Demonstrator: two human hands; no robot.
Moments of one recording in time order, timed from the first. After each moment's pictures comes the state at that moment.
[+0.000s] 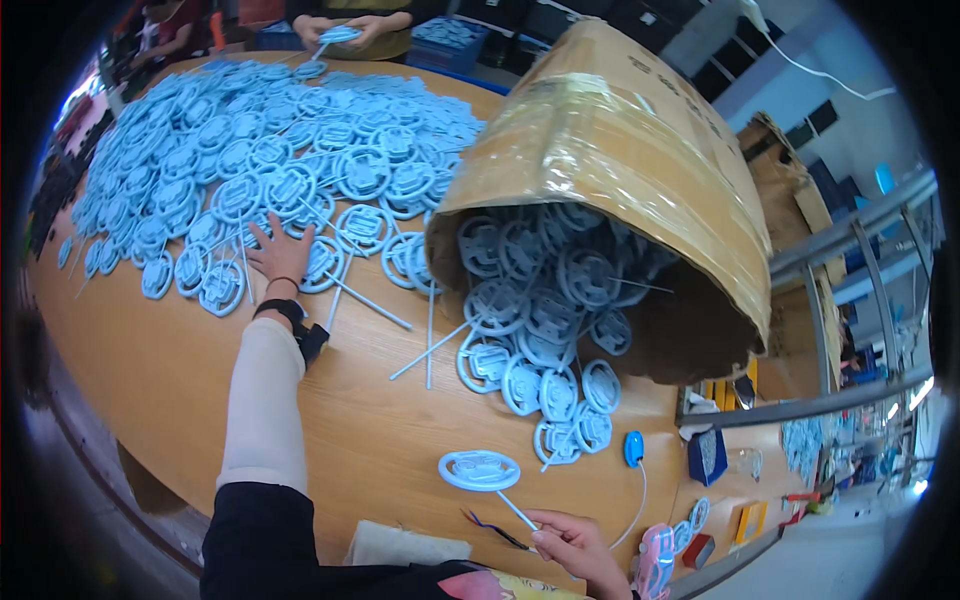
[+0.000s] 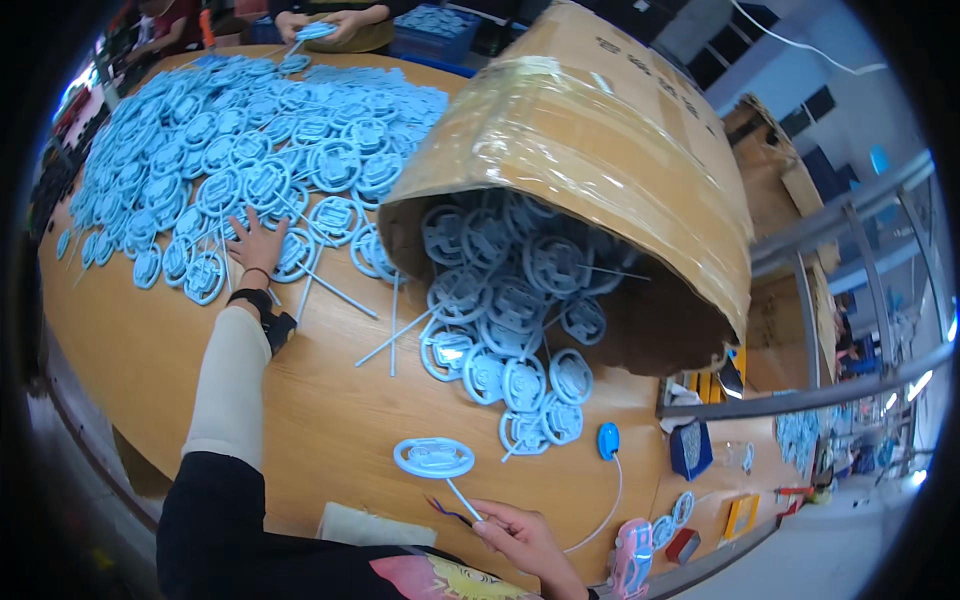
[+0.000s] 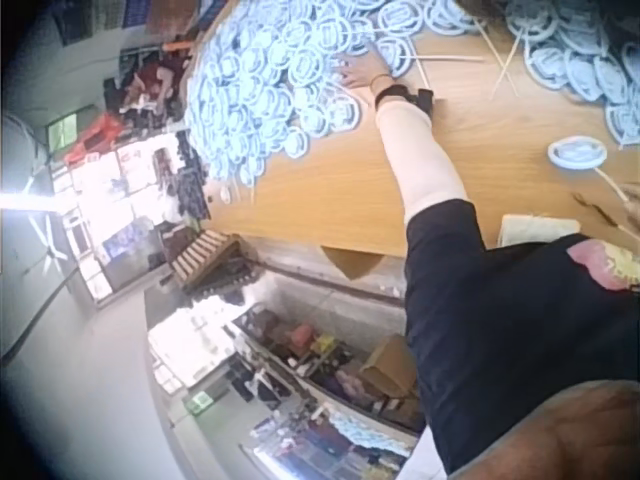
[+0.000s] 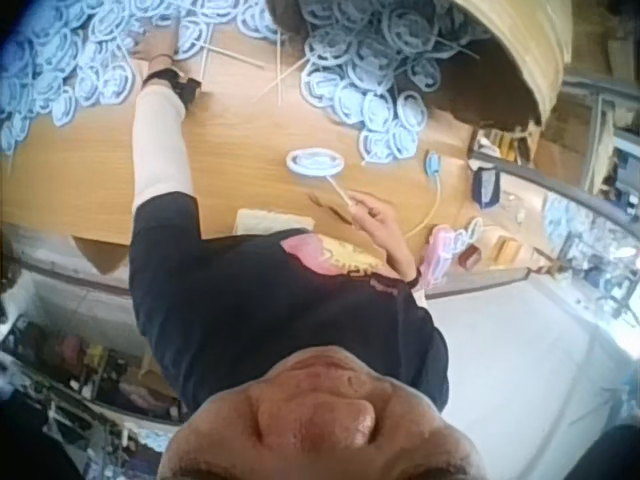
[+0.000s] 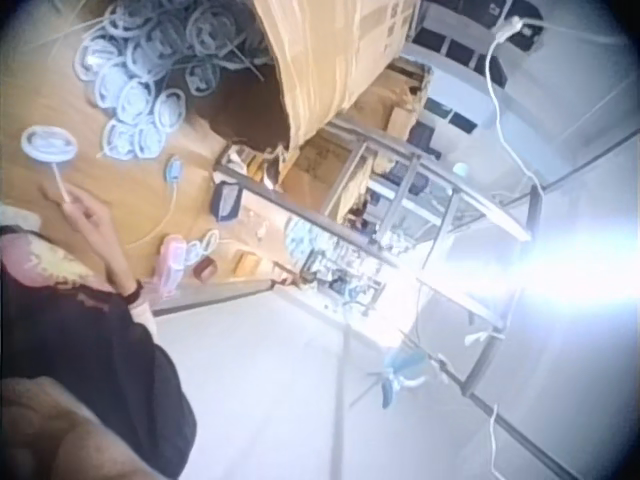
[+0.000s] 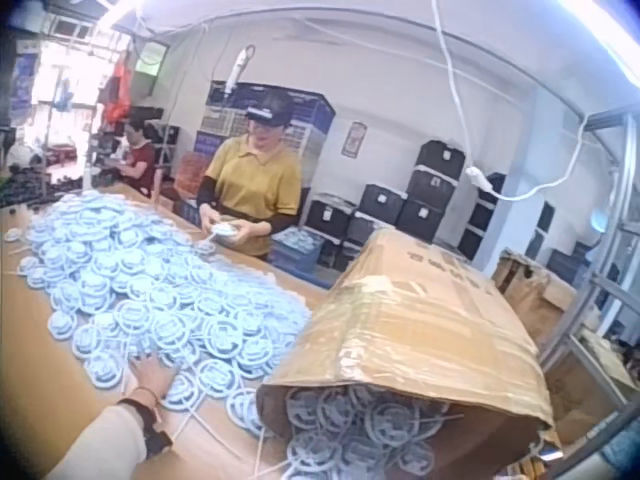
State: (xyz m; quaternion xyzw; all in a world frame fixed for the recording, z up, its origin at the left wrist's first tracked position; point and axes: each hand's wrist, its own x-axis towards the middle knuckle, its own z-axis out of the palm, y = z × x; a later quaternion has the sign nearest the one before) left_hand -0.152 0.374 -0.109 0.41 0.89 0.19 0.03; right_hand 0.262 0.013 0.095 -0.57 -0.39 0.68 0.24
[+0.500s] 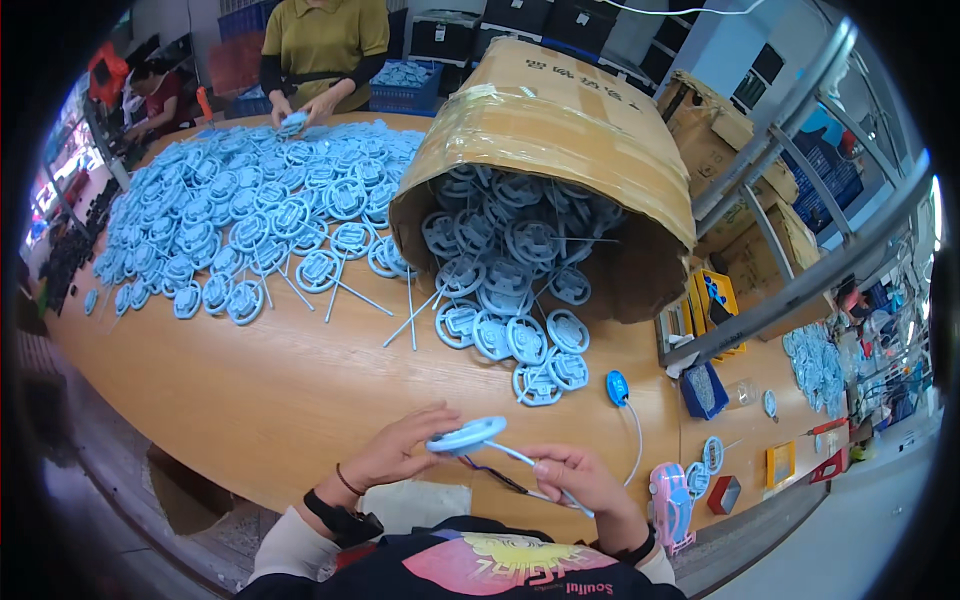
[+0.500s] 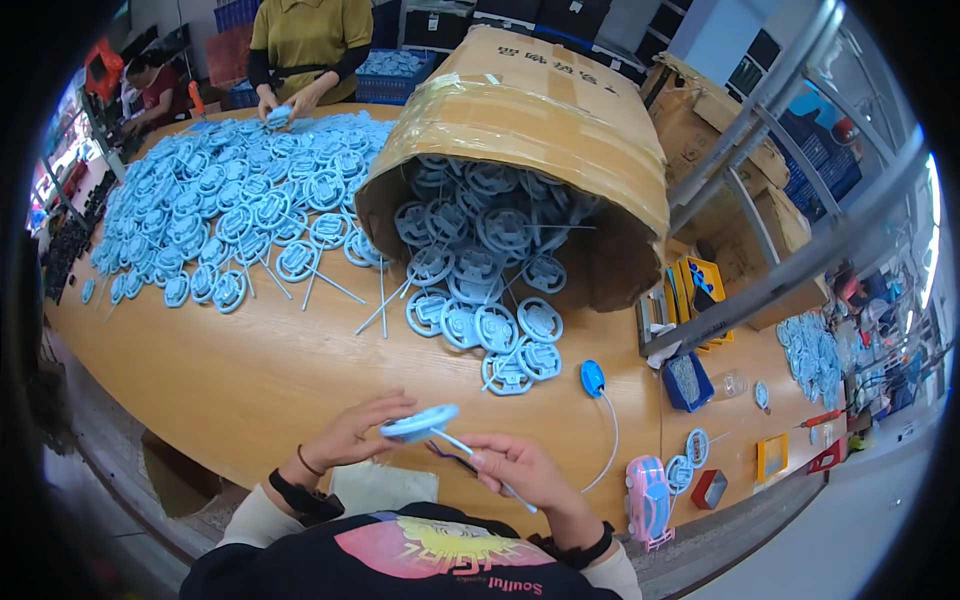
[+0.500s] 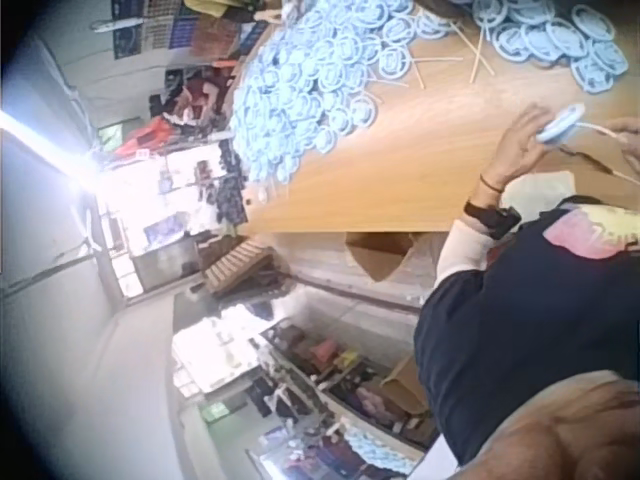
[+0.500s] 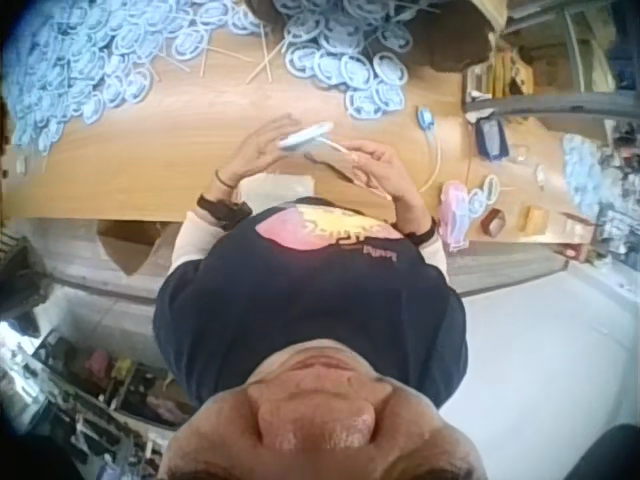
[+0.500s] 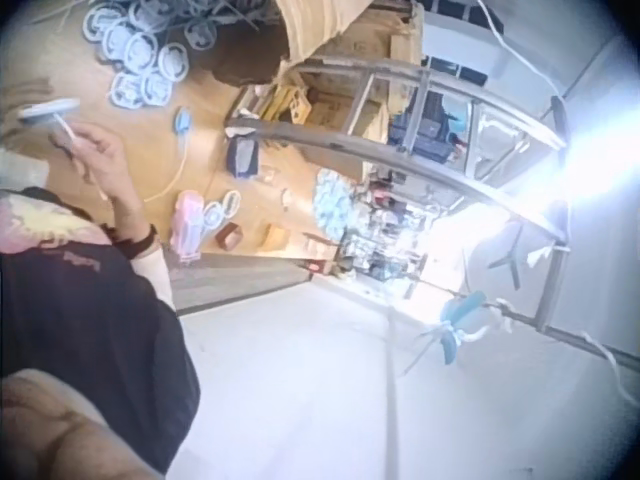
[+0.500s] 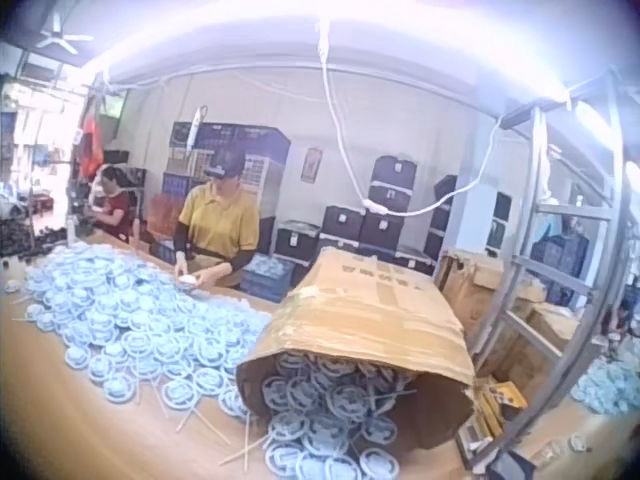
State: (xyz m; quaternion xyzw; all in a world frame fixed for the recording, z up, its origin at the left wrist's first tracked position) left_hand 0.021 0.039 0.049 0.79 0.28 0.27 0.47; right_hand 0.285 -0.029 0.139 -0.47 -0.40 0.73 0.29
